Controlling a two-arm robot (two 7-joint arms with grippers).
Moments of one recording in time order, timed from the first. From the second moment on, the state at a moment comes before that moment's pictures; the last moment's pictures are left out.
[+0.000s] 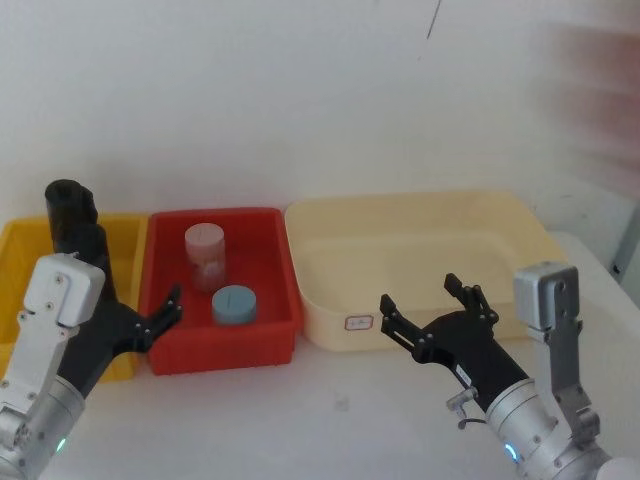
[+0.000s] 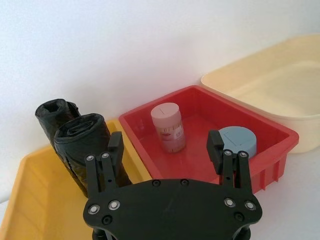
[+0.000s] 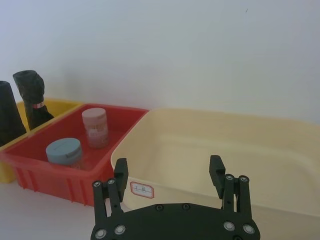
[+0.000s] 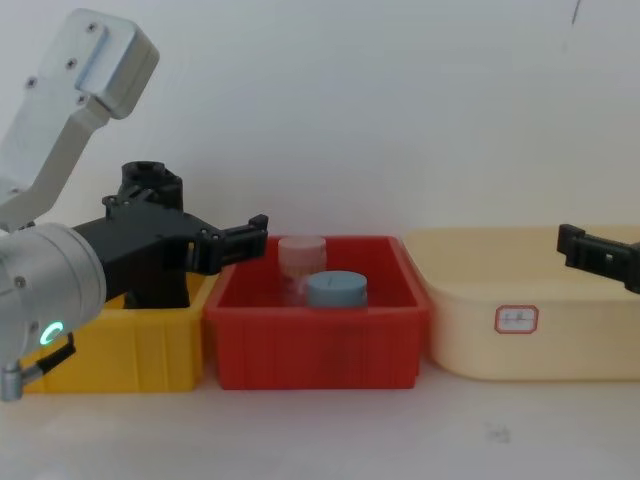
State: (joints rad) left arm -0.24 0.38 0.45 -1.63 -0.20 0.01 -0.01; right arm -0.01 0.34 -0.23 -1.77 0.29 0.03 0.07
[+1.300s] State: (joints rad) left arm -0.24 0.38 0.45 -1.63 -0.20 0.01 -0.01; right arm -0.01 0.34 -0.23 -1.77 0.29 0.03 0.07
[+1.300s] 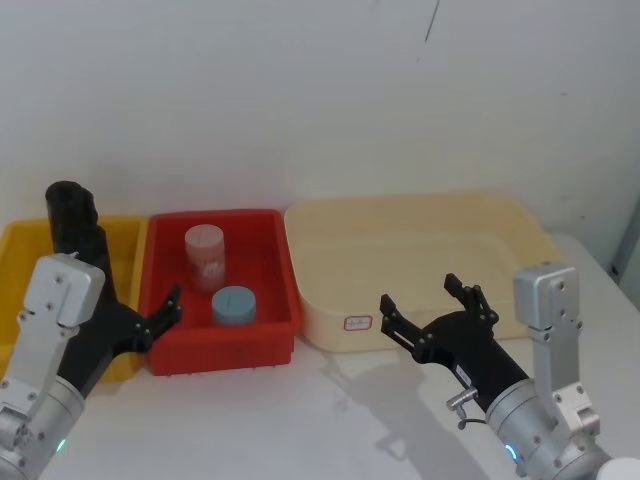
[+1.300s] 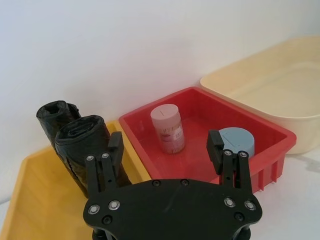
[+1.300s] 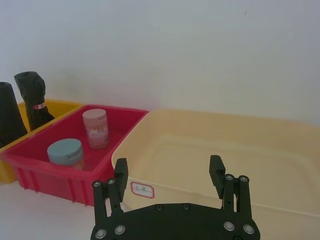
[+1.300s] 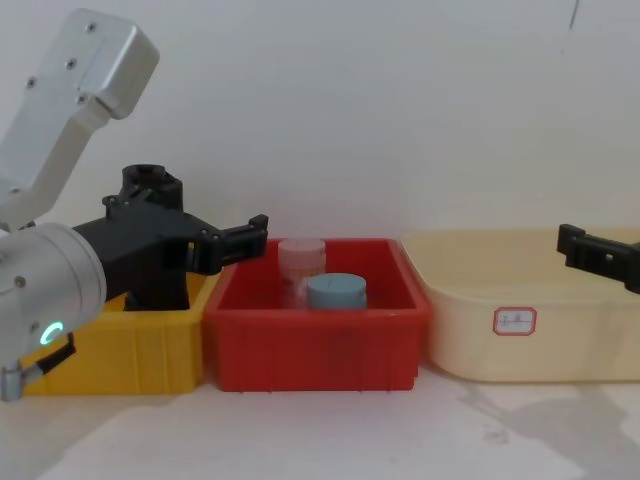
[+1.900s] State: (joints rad) left arm -0.23 0.39 0.45 -1.63 -0.21 0.02 -0.02; right arm -0.01 0.34 -0.23 -1.77 0.29 0.03 0.07
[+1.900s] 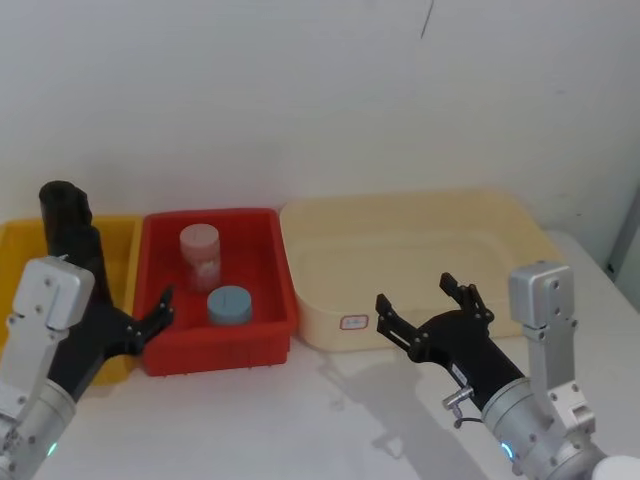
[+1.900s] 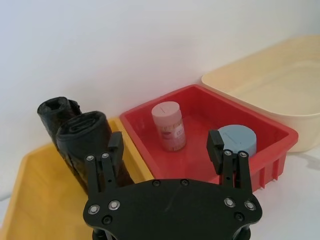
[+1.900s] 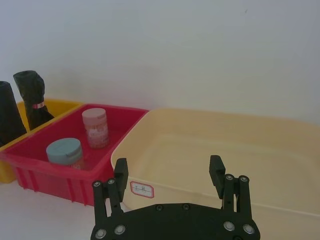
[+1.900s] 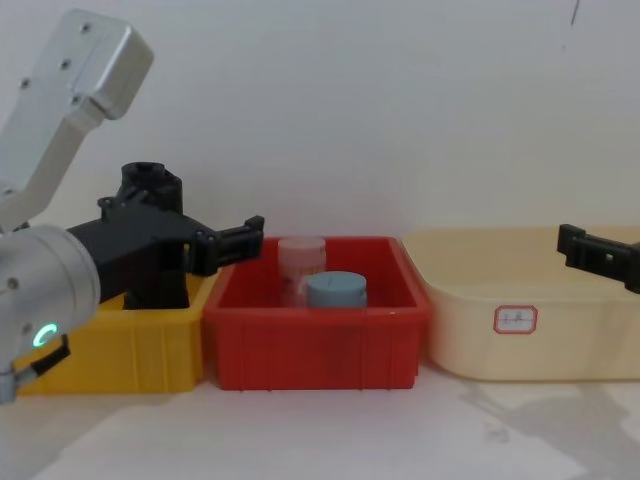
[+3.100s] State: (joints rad) left arm -0.18 0.45 0.28 -1.62 -0.41 0.12 -0.14; right arm -0.01 0.34 -0.23 -1.77 0.29 0.03 0.07
